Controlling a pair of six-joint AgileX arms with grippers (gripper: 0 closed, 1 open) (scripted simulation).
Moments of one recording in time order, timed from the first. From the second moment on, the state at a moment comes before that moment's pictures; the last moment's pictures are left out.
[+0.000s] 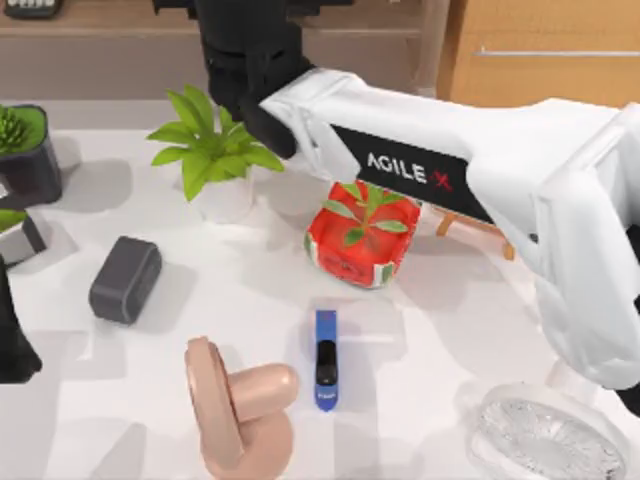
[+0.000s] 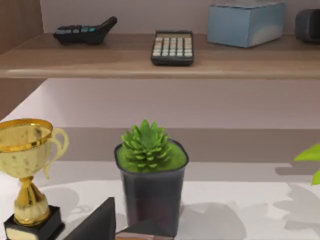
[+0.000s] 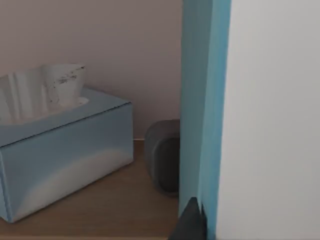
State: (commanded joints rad) left arm 0.00 0.00 0.00 0.00 0.00 0.00; right arm 0.75 2.55 2.14 0.42 0.79 -0.01
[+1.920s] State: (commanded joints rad) left arm 0.00 0.00 0.00 0.00 0.00 0.00; right arm 1.49 2.42 2.98 0.23 0.47 1.29
